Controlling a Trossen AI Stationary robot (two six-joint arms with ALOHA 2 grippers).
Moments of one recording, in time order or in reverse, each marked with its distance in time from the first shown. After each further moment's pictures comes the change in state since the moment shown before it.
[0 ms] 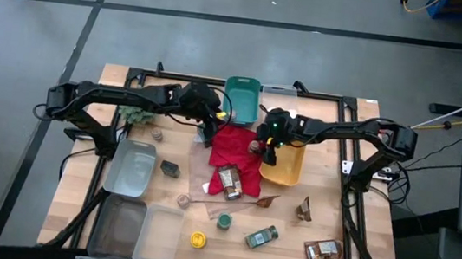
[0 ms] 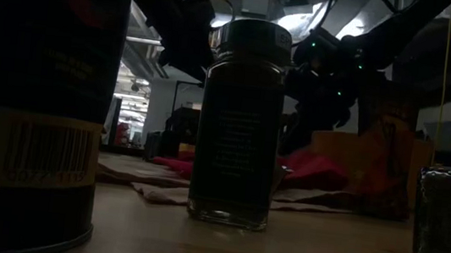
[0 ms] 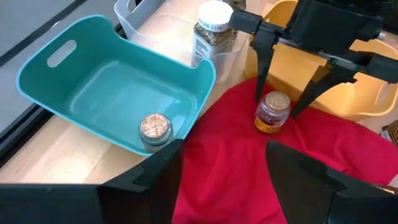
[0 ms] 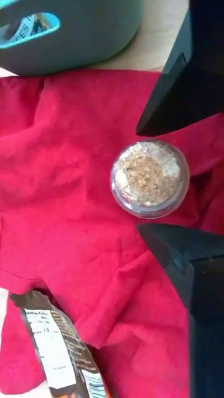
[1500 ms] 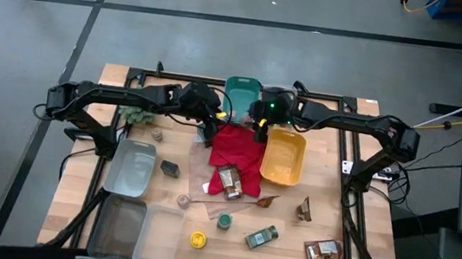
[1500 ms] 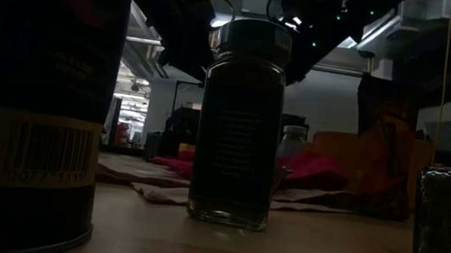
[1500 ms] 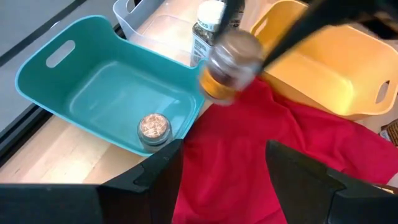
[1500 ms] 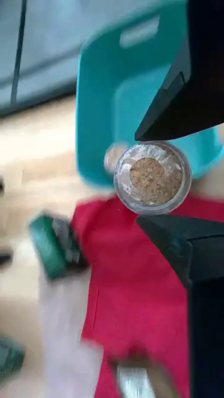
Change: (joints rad) left arm 0.000 0.000 0.000 0.000 0.000 0.000; right arm -0.008 -0.023 0.343 -0.212 0.265 -0.129
